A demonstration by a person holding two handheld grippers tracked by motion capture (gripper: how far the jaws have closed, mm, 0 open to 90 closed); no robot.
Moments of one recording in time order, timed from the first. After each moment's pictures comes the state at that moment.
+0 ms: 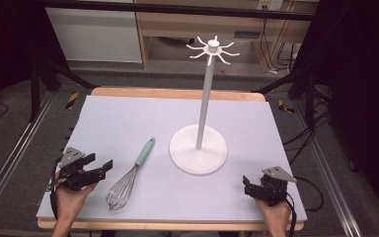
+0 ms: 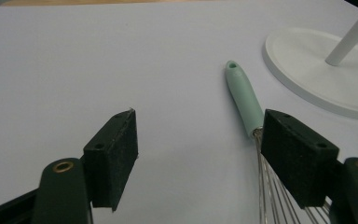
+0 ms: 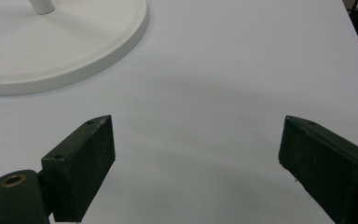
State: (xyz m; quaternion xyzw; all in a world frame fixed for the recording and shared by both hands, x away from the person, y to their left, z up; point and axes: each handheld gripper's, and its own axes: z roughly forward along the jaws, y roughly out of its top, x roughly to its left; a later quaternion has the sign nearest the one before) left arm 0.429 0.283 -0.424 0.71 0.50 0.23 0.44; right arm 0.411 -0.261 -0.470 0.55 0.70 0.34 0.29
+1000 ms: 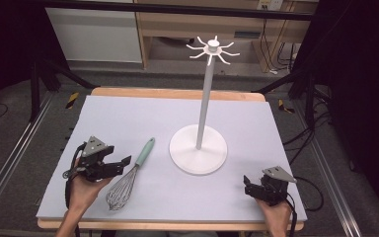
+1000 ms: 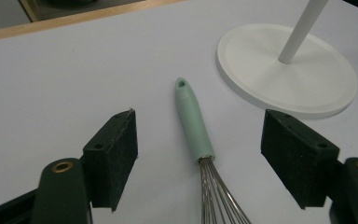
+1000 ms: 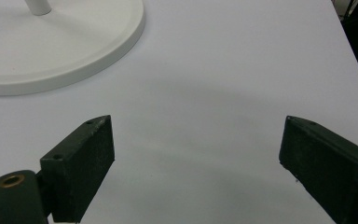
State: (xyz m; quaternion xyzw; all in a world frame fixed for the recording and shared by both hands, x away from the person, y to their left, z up) left arm 0.445 0.231 -0.392 0.77 0.44 0.22 0.42; right arm 0.410 -0.261 -0.469 0.55 0.70 0.34 0.30
